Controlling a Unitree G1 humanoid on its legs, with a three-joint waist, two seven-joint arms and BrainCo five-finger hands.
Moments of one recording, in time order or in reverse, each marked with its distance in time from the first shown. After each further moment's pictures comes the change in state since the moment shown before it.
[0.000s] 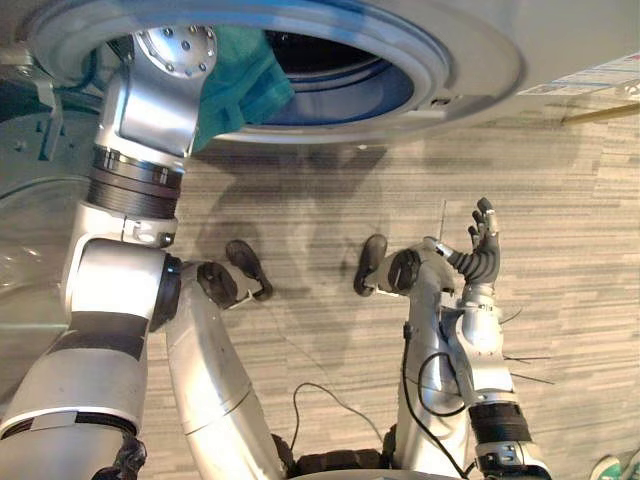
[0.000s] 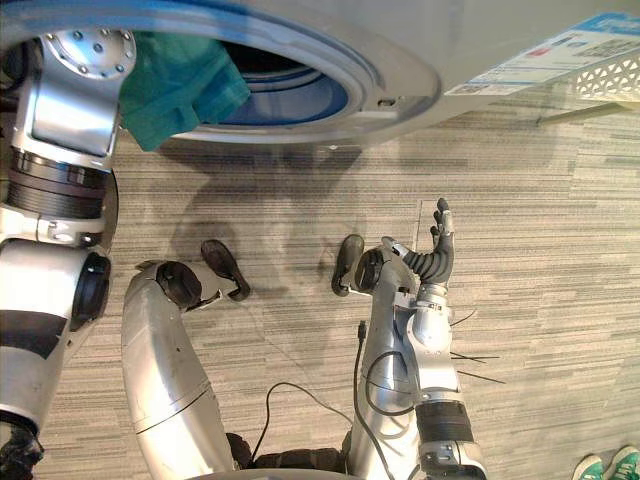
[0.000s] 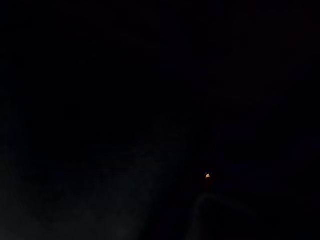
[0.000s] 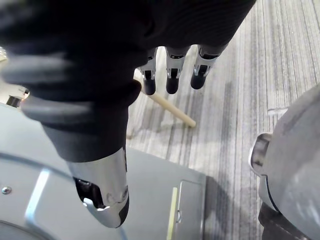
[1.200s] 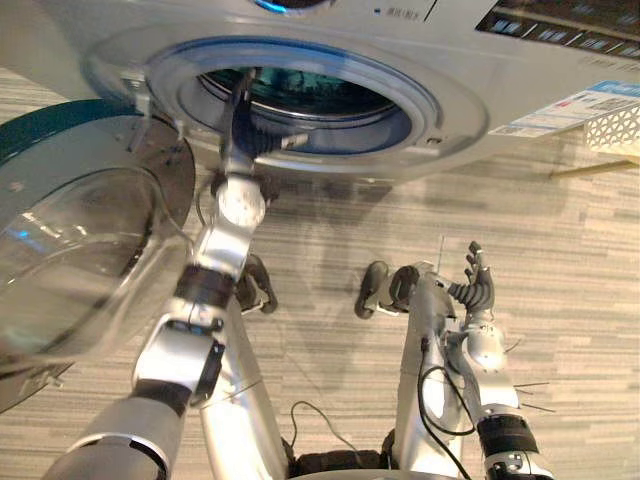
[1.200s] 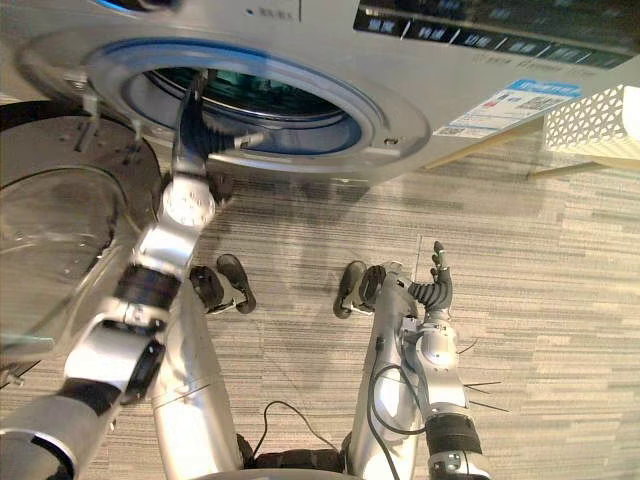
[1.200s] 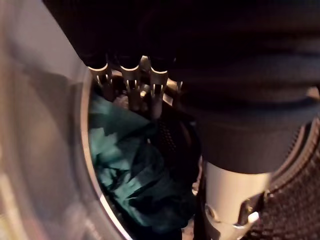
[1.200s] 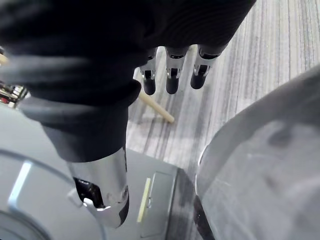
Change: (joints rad) left arm 0.895 -0.378 0.121 -0.008 -0.201 -0.077 -0.356; right arm 0.064 -0.010 -0.036 0.279 -0.015 0.145 0.066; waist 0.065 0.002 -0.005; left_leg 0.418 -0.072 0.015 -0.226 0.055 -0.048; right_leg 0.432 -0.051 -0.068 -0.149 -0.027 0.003
